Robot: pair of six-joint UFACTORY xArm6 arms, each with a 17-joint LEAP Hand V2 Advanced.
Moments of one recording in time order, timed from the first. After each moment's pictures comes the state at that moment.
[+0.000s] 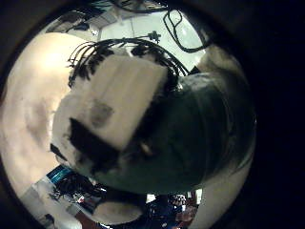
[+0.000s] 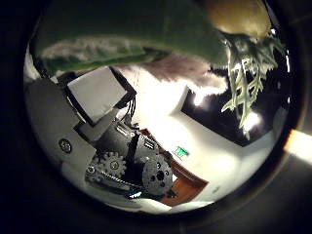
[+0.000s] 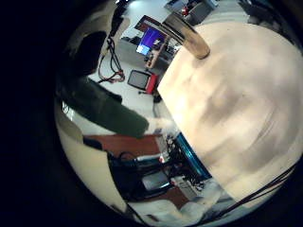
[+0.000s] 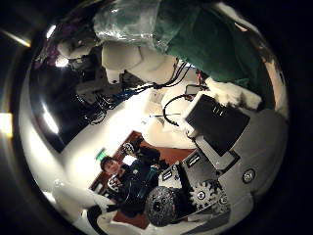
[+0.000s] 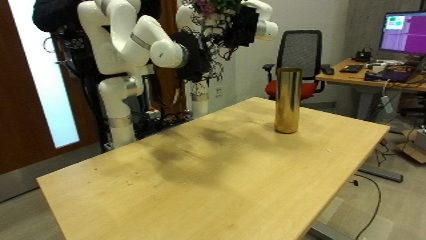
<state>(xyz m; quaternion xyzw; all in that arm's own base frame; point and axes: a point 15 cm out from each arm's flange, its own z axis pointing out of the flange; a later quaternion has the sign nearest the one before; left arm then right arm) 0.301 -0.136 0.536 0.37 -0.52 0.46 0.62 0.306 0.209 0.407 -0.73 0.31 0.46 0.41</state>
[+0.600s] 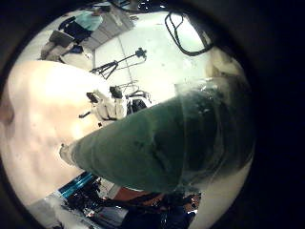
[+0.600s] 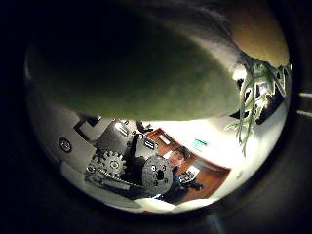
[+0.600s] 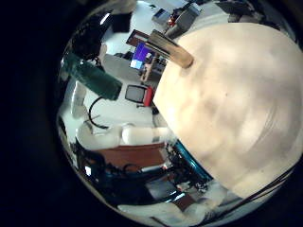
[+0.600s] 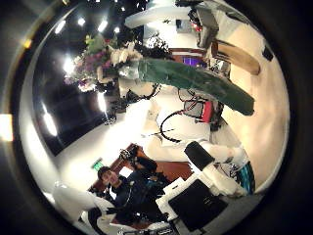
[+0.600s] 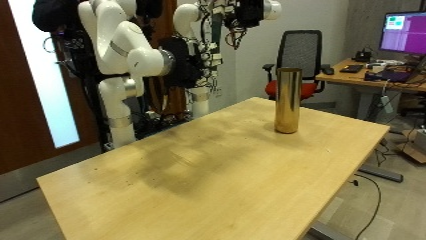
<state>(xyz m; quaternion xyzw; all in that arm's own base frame) 0.310 -0.096 0.598 0.39 -0.59 0.52 0.48 0.339 0.165 0.412 -0.67 0.36 0.44 0.47</state>
